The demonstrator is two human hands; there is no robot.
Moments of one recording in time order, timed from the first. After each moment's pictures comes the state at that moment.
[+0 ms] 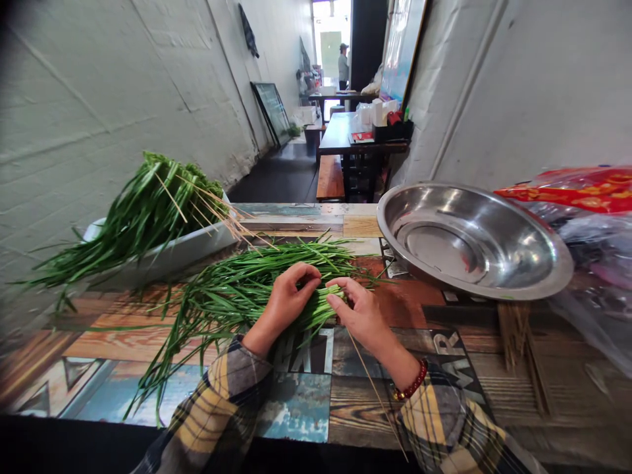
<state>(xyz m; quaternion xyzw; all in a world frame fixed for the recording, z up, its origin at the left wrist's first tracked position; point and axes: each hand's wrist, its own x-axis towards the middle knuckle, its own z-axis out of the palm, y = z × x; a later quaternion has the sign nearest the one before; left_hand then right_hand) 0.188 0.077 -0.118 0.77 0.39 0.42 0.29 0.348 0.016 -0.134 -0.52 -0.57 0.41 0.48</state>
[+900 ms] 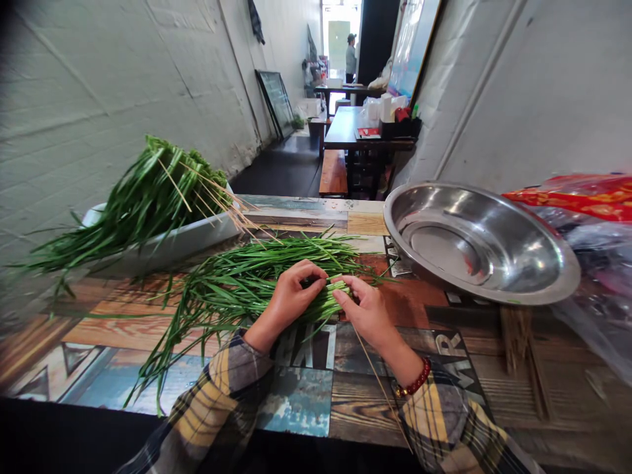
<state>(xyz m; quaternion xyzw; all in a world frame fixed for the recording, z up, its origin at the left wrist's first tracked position) 0.188 0.070 -0.112 0.76 0.40 0.42 0.30 0.348 0.017 -0.137 -0.52 -0.53 0.45 0.49</state>
